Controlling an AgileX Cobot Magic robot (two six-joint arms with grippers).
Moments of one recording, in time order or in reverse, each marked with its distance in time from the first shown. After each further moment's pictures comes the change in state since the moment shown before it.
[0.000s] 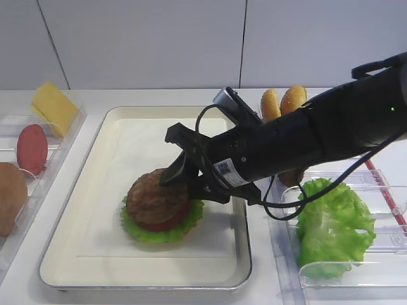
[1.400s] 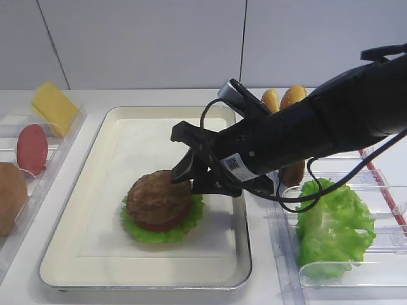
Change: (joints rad) left arm 0.000 0.000 0.000 0.000 0.000 0.000; right arm -0.001 -0.048 -0.009 -0.180 -0.062 0.125
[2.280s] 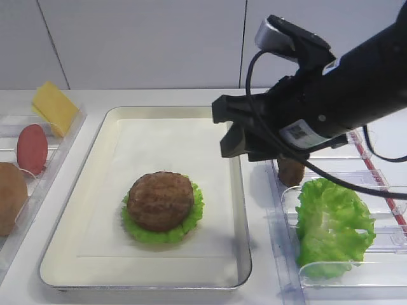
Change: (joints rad) left arm 0.000 0.000 0.000 0.000 0.000 0.000; right arm 0.000 -0.350 0.000 -0.846 0.019 0.595
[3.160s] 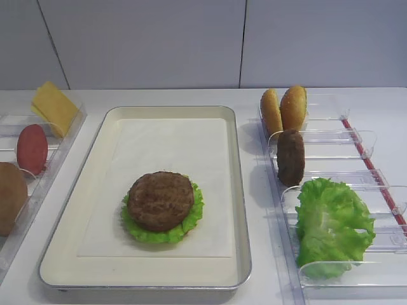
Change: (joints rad) left arm 0.000 0.000 0.000 0.000 0.000 0.000; right arm 0.000 -0.459 -0.073 -0.689 0.687 0.345
